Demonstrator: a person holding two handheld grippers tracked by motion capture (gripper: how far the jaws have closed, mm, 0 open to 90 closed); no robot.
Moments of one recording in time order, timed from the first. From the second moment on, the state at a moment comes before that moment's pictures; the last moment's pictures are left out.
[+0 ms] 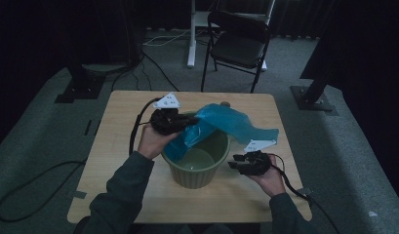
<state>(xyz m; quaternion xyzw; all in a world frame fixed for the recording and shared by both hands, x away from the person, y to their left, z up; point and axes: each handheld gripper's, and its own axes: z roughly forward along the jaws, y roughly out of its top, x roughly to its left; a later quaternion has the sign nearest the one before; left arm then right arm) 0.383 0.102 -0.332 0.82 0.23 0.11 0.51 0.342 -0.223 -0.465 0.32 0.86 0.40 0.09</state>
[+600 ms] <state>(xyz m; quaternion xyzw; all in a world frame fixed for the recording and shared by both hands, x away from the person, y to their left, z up) 0.380 0.123 -0.340 0.82 0.24 0.11 0.51 0.328 -0.230 -0.430 0.30 0.84 0.44 0.12</state>
